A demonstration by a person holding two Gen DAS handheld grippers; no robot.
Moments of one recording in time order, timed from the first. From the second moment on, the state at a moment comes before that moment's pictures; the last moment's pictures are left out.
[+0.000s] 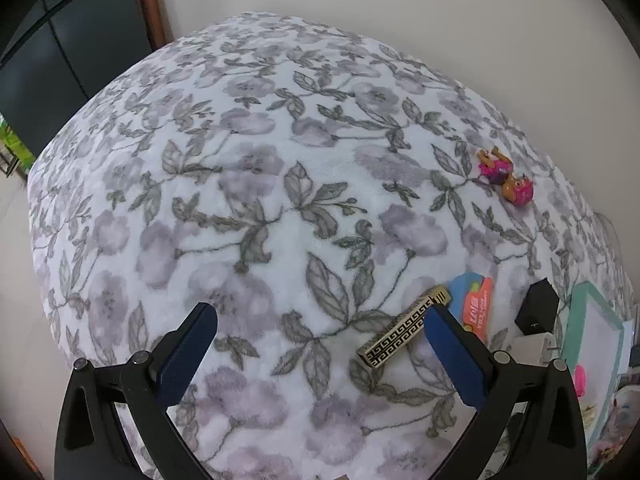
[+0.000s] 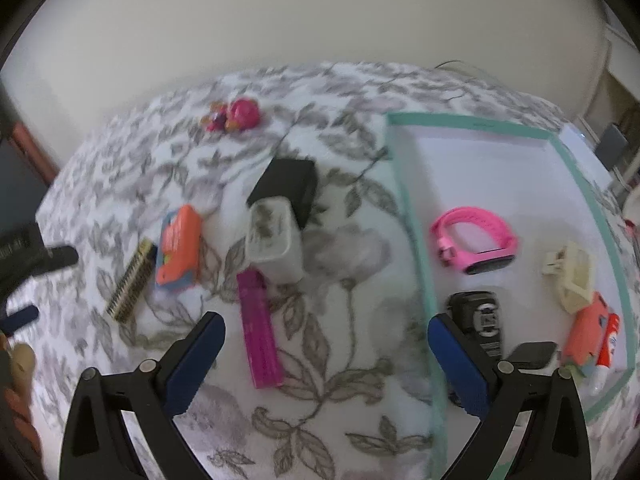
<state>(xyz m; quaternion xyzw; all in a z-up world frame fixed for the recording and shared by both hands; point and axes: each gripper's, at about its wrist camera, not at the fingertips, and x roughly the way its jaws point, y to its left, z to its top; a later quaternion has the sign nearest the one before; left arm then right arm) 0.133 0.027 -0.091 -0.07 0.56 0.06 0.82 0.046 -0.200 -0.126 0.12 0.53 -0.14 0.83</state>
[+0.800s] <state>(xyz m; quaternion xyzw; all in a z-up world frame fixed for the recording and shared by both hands) 0.148 -0.026 -0.137 0.04 0.60 -0.02 0.80 0.061 -0.181 -0.149 0.08 0.56 -0.12 0.82</state>
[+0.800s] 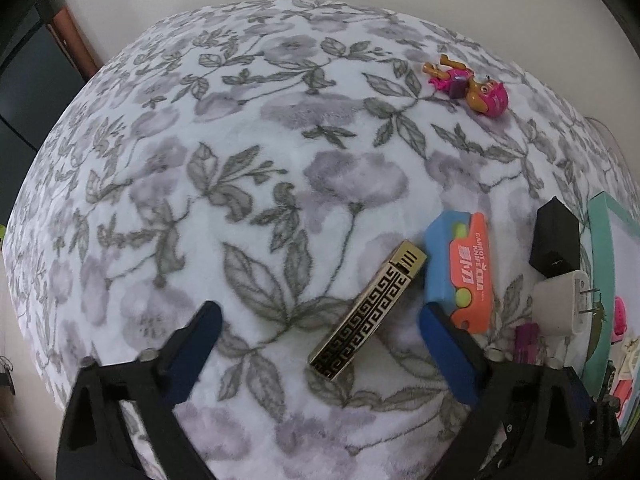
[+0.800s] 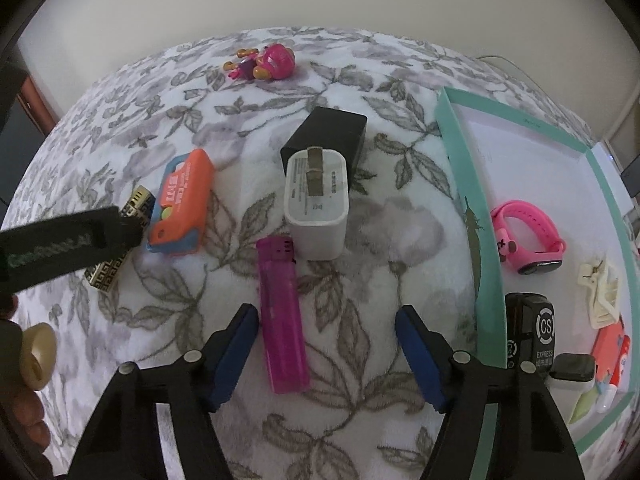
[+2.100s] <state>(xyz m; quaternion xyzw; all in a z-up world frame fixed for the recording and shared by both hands) 0.144 -0.026 -0.123 0.07 0.58 0.00 0.81 0.051 -0.181 -0.127 0.12 0.56 -0.08 0.82</state>
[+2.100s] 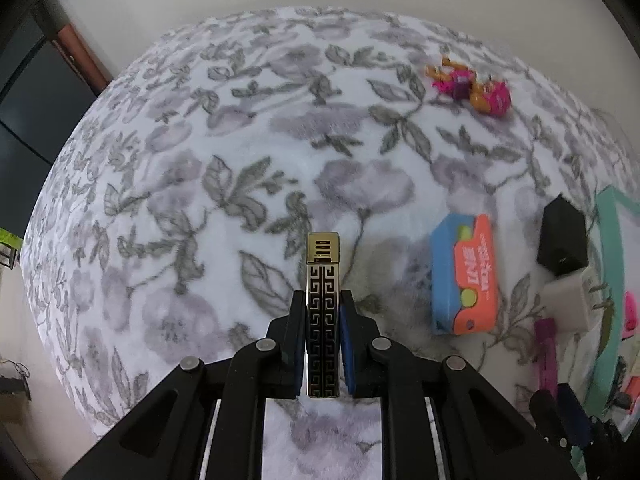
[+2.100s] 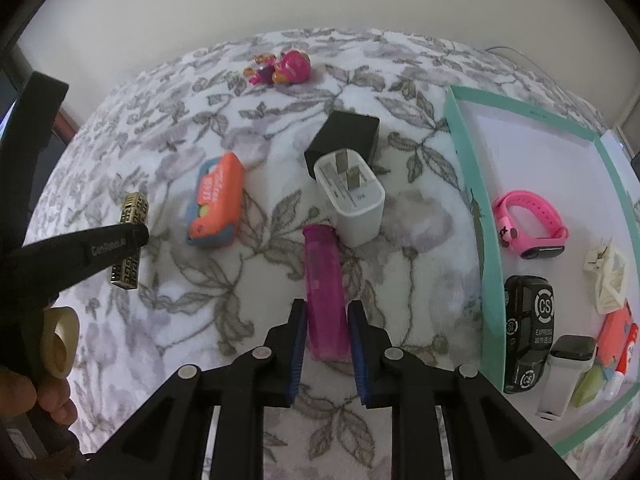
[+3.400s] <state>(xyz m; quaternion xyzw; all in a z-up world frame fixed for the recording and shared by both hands) 0.073 -0.136 -0.015 0.06 0.45 -0.17 0.87 -0.026 -0.329 -0.039 0.27 0.38 -0.23 0.86</state>
